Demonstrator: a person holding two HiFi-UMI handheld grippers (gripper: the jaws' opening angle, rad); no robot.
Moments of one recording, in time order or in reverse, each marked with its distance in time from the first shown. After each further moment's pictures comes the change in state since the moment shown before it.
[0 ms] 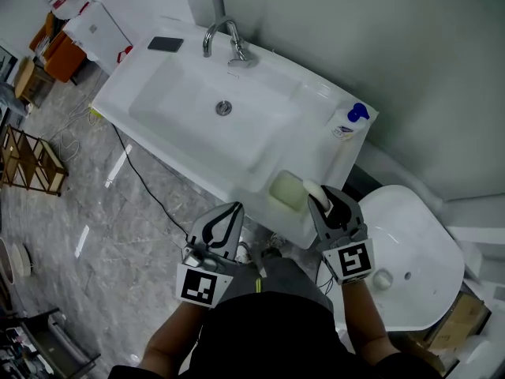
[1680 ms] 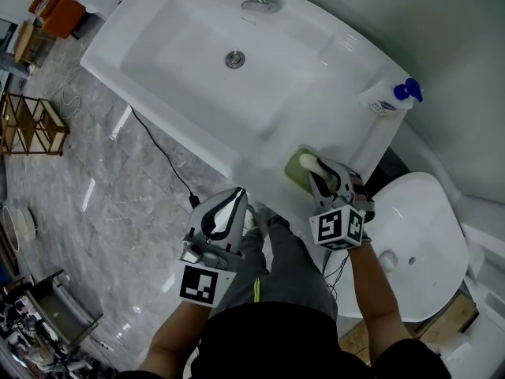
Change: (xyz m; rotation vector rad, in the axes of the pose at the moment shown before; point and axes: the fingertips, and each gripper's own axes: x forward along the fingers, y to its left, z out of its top) left arm 0.013 0.016 -0.072 -0.075 0.097 0.081; right arm 0.097 0.021 -0.157 -0.473 0.391 0.171
